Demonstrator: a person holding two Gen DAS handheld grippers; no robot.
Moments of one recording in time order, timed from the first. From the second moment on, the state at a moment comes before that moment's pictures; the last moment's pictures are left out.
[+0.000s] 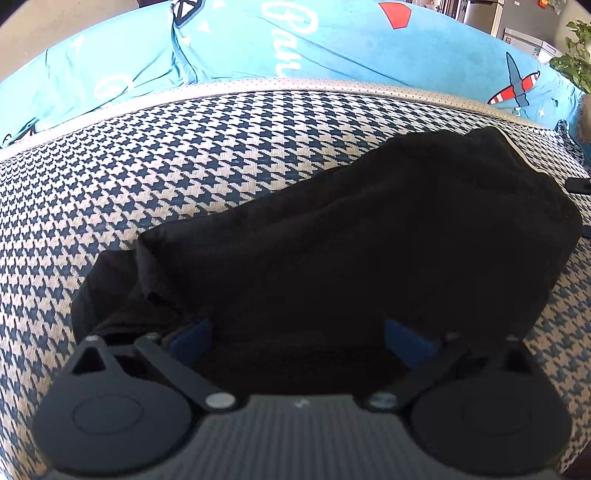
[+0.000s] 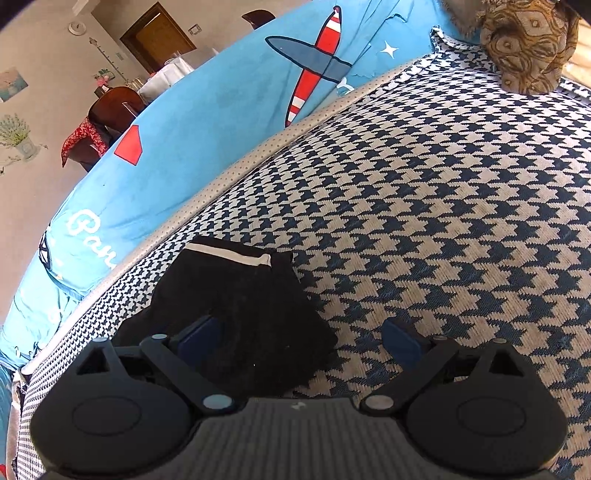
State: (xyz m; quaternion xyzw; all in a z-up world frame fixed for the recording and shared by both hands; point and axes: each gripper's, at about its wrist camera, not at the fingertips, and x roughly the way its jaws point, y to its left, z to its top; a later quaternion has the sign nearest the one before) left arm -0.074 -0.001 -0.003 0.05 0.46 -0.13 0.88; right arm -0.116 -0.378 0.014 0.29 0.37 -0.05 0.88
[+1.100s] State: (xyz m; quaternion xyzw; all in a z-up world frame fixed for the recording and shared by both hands) left arm -0.067 0.007 -0.001 0.02 0.46 -0.13 0.88; right arm -0.085 -0.331 0.034 0.22 0.32 0.04 0.92
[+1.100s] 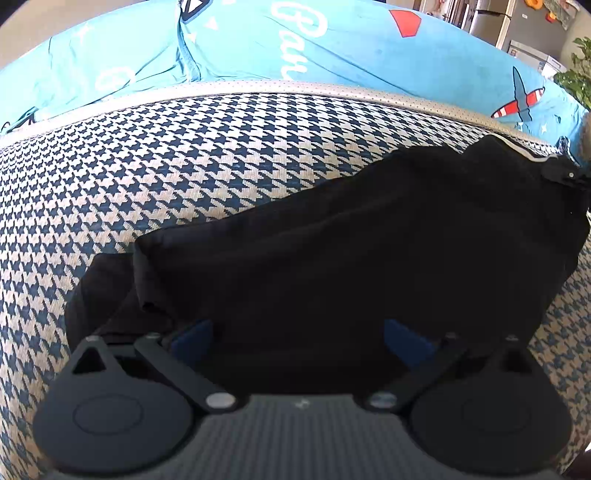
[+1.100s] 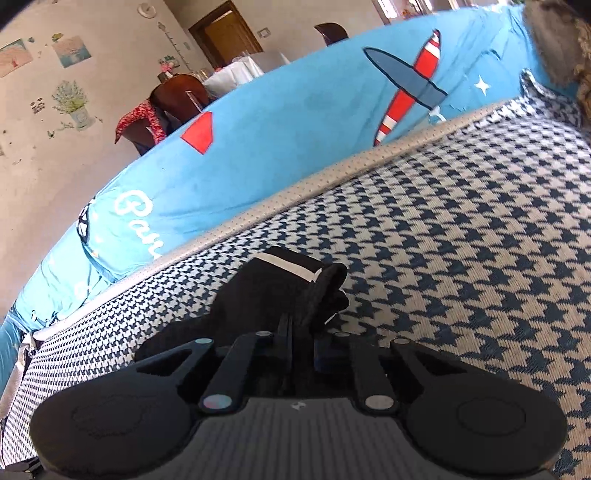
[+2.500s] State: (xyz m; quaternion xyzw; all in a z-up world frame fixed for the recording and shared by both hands) left arm -0.064 0.021 0.004 -0.01 0.46 -0.11 0.88; right arm -0.136 -0.175 0.032 -0.04 0.35 0.23 0.91
